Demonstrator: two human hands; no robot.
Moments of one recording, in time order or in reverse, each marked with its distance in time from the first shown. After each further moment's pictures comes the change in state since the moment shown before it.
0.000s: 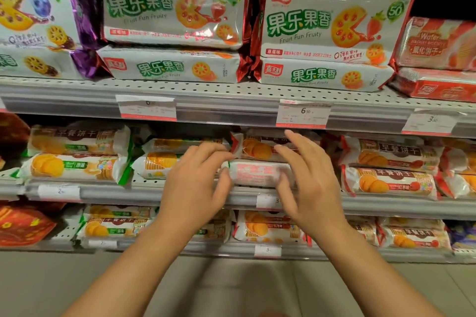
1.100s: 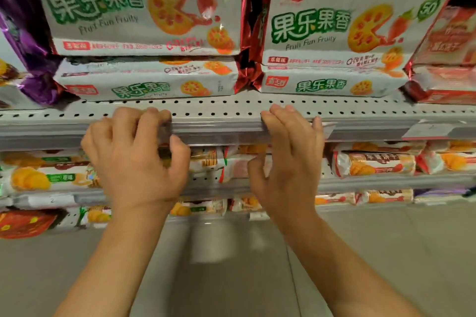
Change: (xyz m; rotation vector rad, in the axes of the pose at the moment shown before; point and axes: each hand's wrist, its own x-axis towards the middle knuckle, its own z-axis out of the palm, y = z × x) left_hand 0.068 -0.036 -0.065 0.274 0.263 -0.195; right_hand 0.088 -0.056 0.011 -0.144 -0.035 0.300
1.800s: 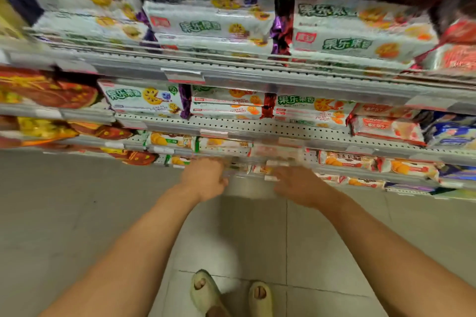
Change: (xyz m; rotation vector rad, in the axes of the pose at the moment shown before) left_hand 0.087 0.066 -0.212 0.139 -1.355 0.018; right_hand 0.102 -0.048 -0.222 0.109 -1.473 0.159
